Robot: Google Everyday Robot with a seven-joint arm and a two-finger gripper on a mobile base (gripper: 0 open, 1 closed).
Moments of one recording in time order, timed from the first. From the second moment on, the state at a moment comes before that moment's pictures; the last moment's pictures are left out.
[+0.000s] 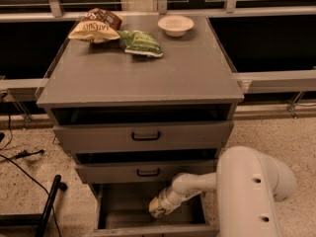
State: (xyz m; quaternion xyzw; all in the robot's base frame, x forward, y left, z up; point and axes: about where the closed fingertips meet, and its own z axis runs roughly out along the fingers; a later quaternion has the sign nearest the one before) arm 0.528 -0.001 0.213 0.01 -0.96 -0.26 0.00
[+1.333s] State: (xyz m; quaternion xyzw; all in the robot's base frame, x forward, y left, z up) arm 0.495 -0.004 0.349 0.06 -0.97 -0.22 -0.03
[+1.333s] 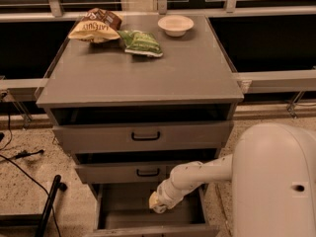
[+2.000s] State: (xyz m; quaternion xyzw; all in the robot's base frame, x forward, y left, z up) arm 0.491 -0.017 0.405 -0.02 -0.98 -0.21 -0.07
